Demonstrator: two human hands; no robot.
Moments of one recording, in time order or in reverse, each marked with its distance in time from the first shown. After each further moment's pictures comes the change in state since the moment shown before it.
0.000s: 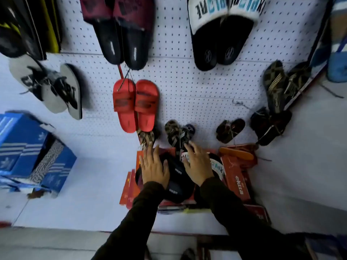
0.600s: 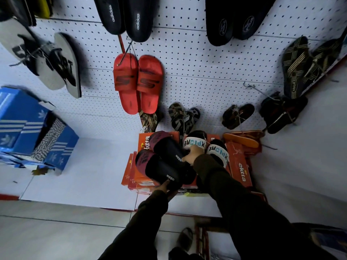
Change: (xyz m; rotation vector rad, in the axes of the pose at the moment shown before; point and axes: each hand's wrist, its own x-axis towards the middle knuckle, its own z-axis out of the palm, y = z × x) left_hand -0.073 -0.034 0.077 -1.262 -0.357 -1.396; right_hand 0.033 0.008 0.062 0.356 -0.555 0.509
